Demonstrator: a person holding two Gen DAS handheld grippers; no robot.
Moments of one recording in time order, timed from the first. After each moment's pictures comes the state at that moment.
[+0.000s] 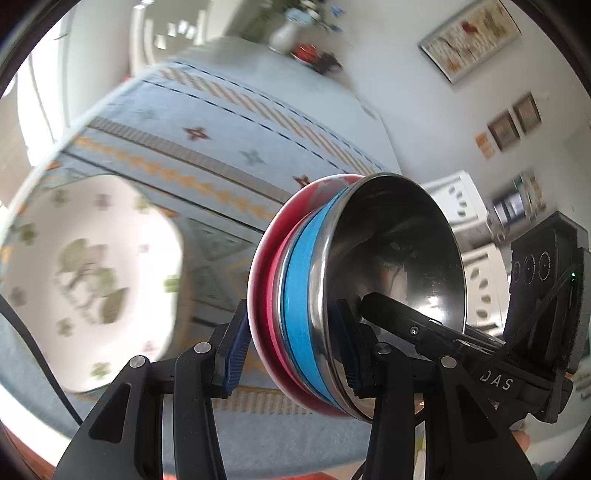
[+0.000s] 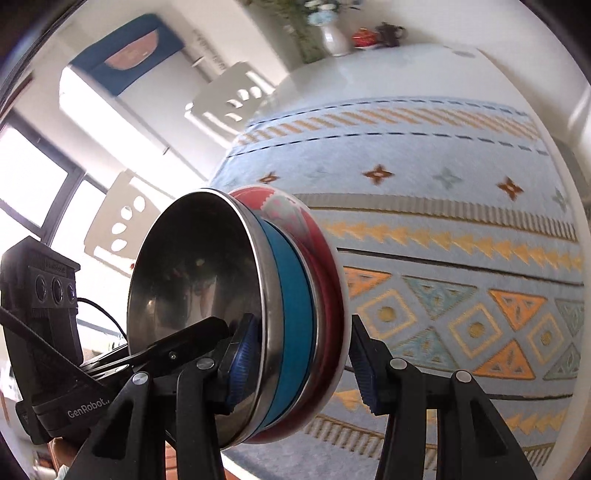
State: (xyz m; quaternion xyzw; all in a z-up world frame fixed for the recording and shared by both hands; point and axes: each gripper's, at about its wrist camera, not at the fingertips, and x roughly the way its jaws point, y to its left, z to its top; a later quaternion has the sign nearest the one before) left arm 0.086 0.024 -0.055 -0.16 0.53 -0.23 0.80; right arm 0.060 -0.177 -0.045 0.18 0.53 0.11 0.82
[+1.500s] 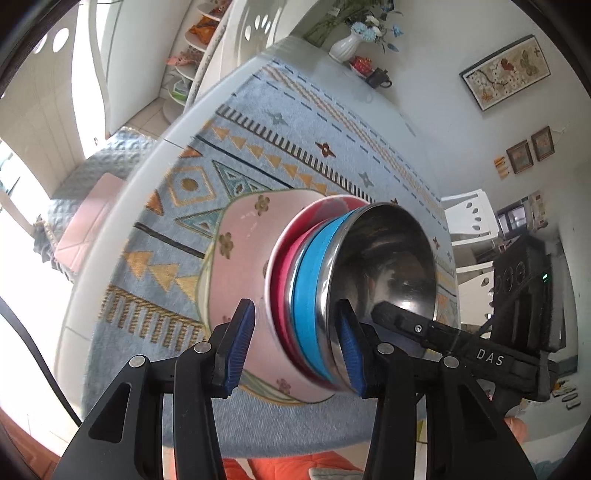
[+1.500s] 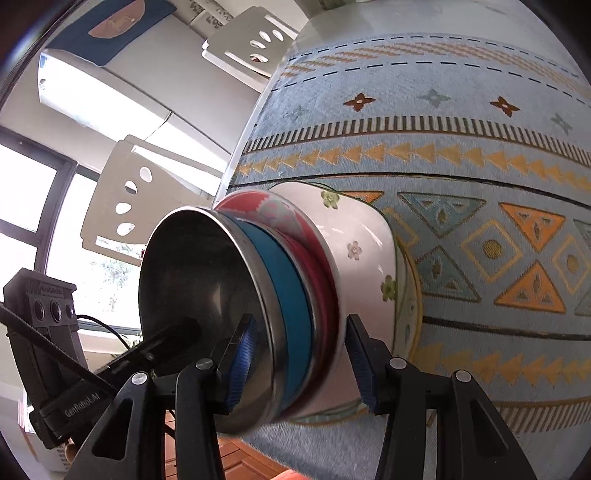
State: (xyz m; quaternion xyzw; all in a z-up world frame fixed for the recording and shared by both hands) left arm 0.124 0.219 -0.092 -0.20 0.55 -0.20 0.79; right arm 0.103 -0.002 -0.105 0.23 0.59 0.10 0.77
